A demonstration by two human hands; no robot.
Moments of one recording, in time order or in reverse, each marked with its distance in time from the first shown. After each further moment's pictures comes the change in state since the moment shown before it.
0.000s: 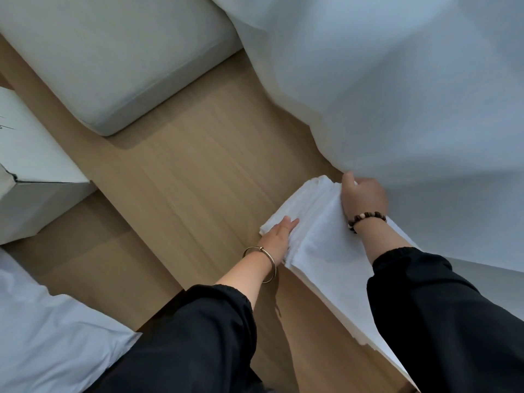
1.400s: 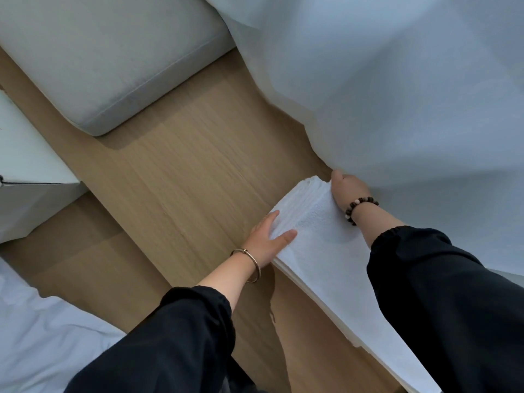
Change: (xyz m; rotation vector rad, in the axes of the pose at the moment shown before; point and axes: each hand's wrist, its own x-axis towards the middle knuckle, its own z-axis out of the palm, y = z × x) left_hand 0.002 -0.006 -0.007 0.128 0.072 0.119; right_hand 0.026 -0.006 0.003 -0.048 -0.382 -0.003
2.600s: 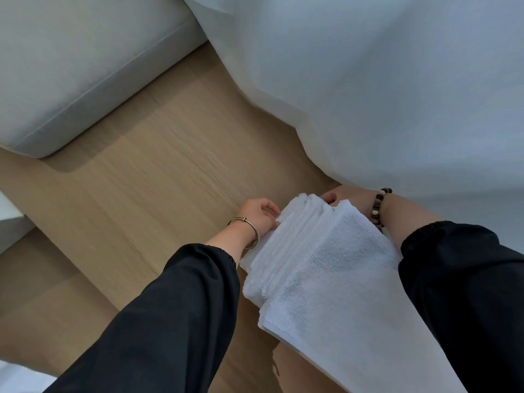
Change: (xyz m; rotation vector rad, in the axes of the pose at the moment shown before) left_hand 0.137 0.015 -0.019 0.128 0.101 -0.050; right_hand 0.076 0.027 -0.003 -0.162 -0.658 -0.226
